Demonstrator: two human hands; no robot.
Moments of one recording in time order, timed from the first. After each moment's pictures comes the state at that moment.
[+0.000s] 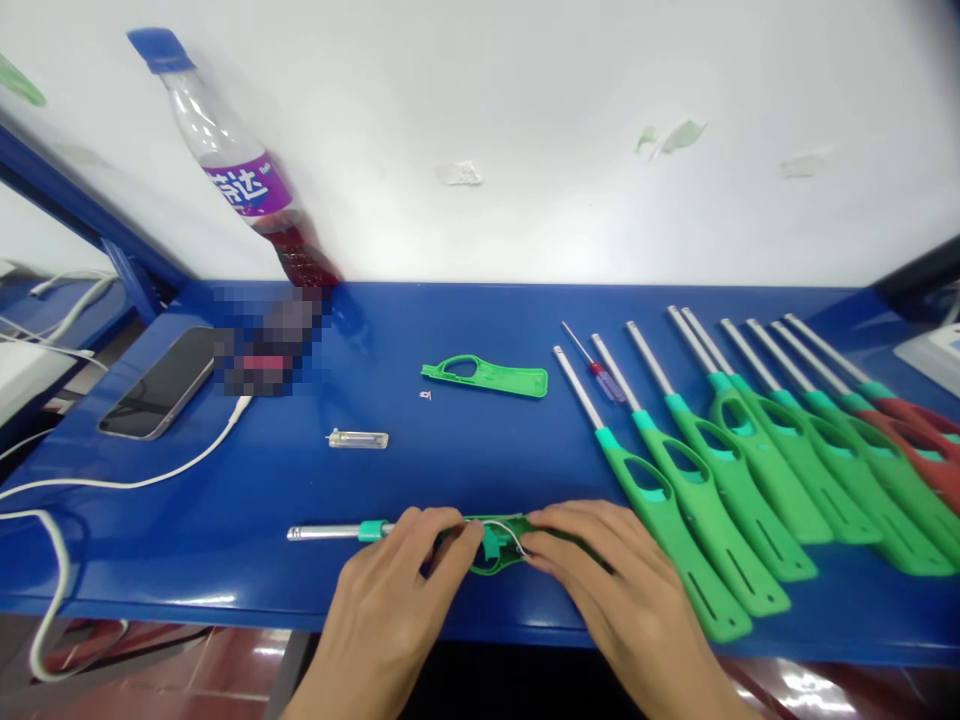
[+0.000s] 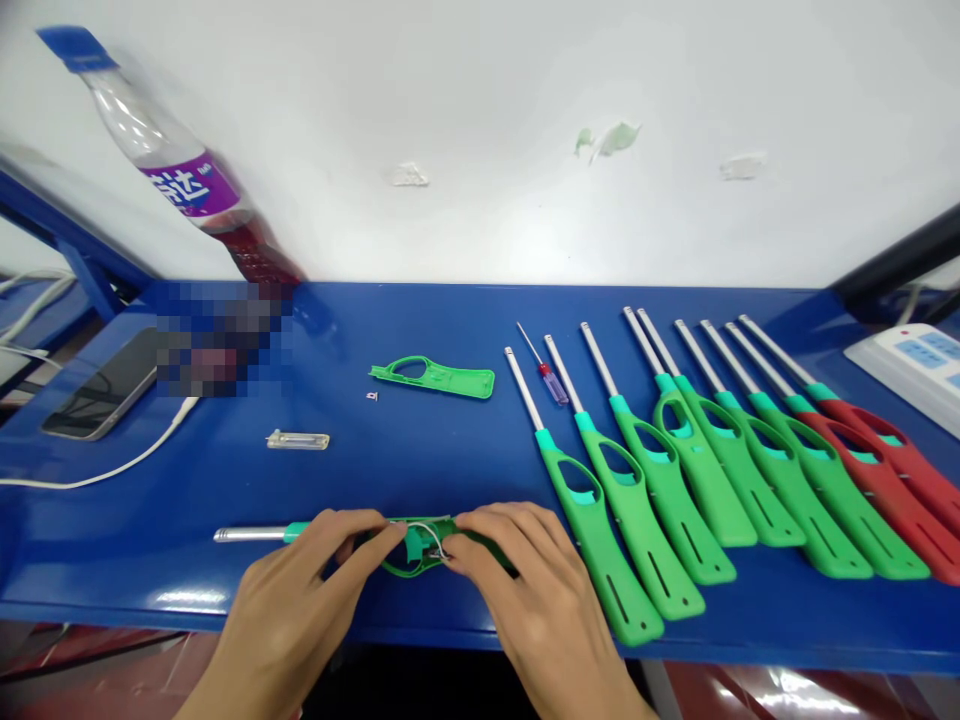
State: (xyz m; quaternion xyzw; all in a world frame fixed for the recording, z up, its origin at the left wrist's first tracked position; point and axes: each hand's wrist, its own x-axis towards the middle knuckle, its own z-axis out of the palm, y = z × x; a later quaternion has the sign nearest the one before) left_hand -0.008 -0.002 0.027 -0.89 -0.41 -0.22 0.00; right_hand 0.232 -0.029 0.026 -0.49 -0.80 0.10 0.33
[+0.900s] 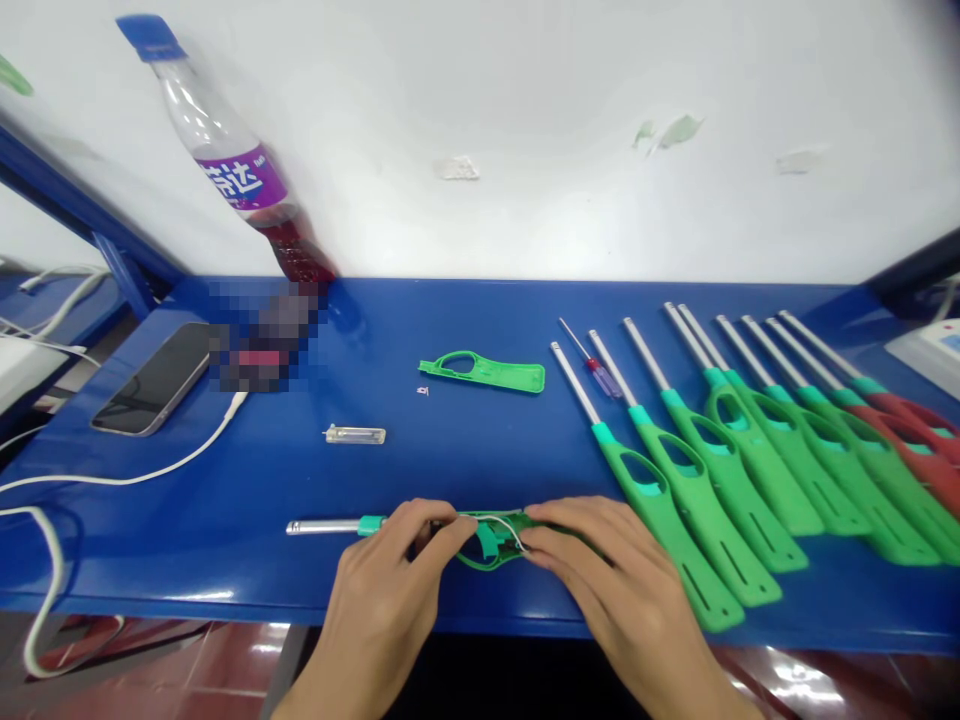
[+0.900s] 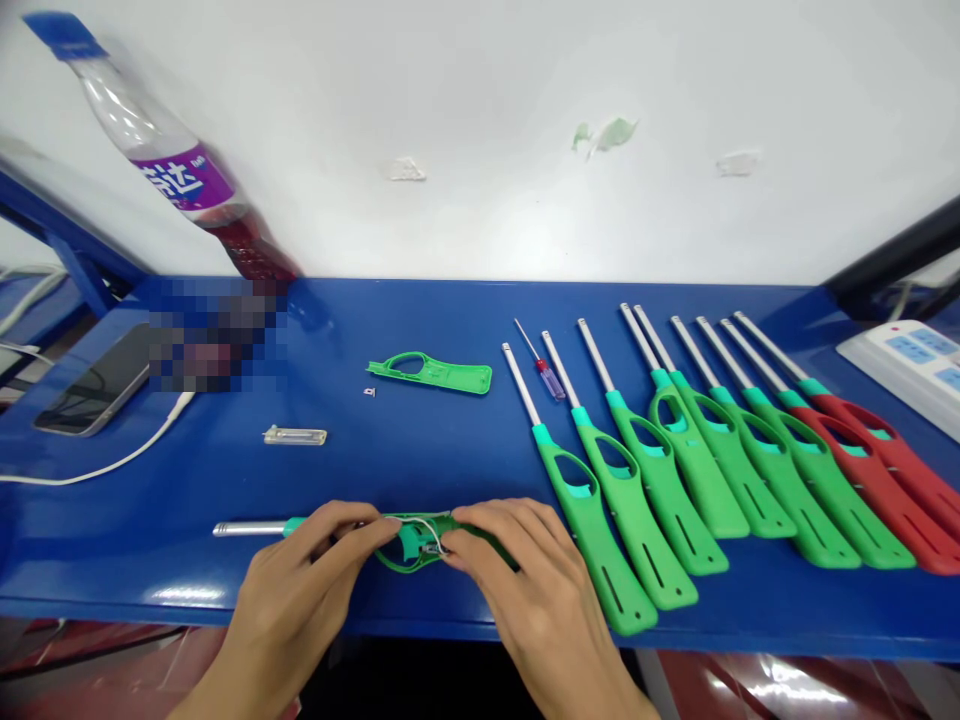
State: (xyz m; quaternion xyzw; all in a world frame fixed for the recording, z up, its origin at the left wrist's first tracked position) left_hand -0.005 -0.002 0.017 -0.84 -0.44 -0.30 -0.11; right_hand 0.231 -0.027 0.023 -0.47 -0.79 0.12 0.36
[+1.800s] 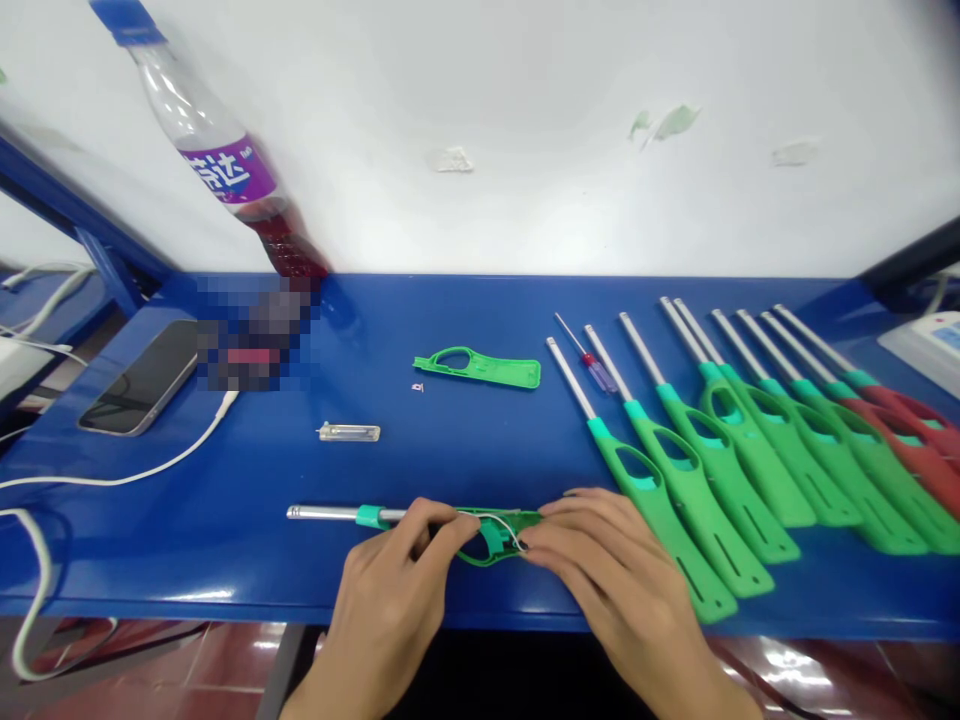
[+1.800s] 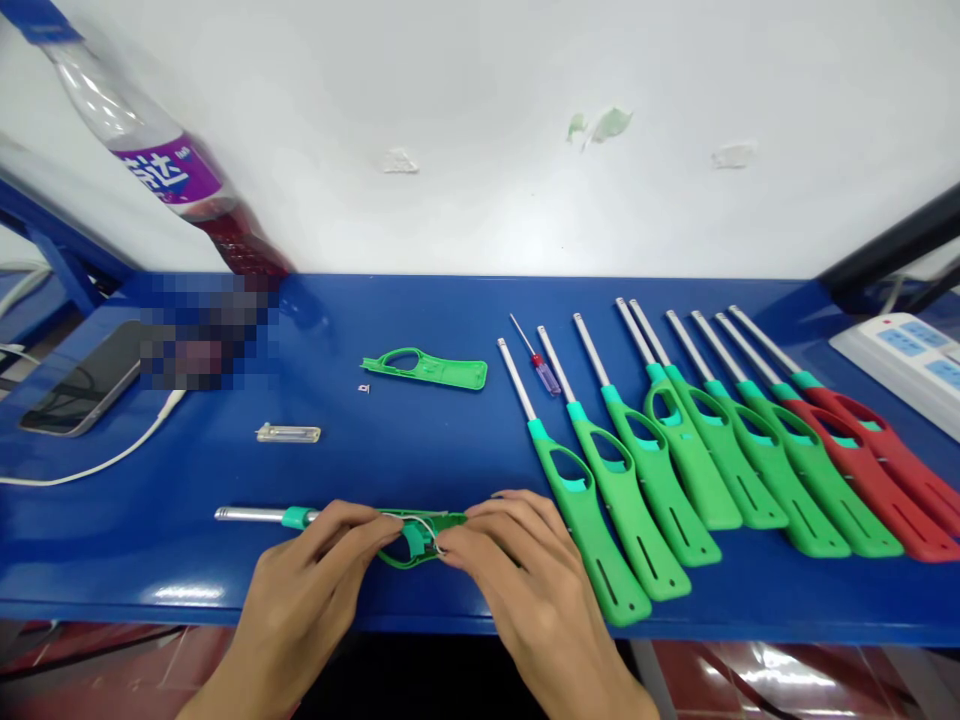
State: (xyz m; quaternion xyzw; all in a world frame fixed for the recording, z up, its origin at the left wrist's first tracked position) left_hand 0.005 -0.004 0.021 -0.85 -0.44 -0.28 -0.10; right_hand 0.235 -0.028 0.026 -0.47 -0.79 0.13 0.38
